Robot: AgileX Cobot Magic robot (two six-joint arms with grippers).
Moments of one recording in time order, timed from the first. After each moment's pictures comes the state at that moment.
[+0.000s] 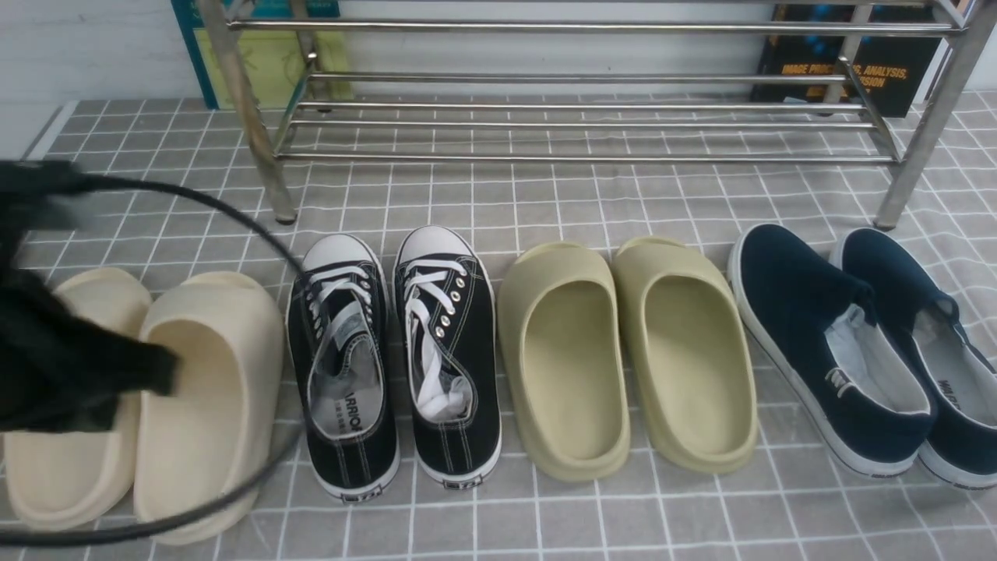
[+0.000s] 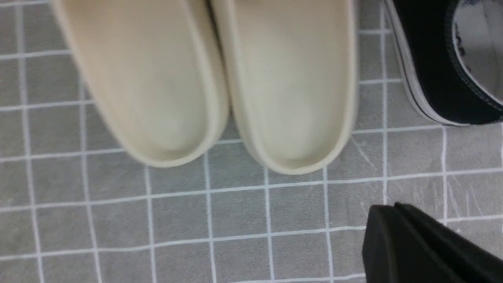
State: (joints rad) right arm 0.00 -0.01 0.02 -0.09 0.38 0.12; left arm -0.21 1.16 -0.97 0.03 1.10 -0.14
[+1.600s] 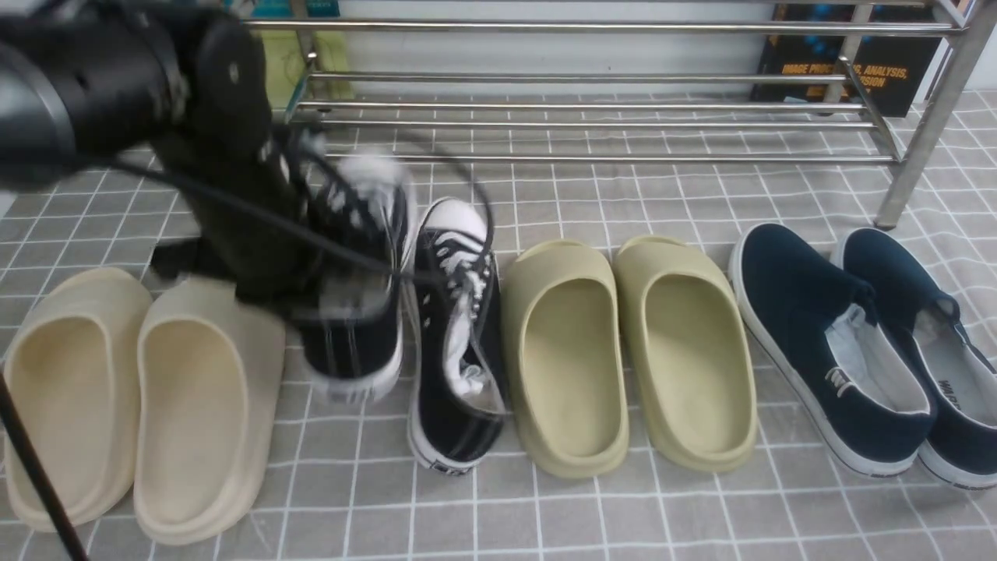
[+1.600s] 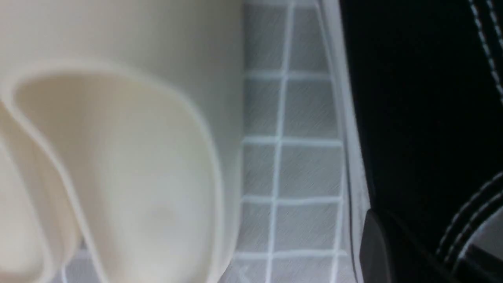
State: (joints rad) right arm 0.00 -0.01 0.02 -0.09 0.38 0.12; left arm -0.32 1.67 -1.41 0.00 1.08 -0.37
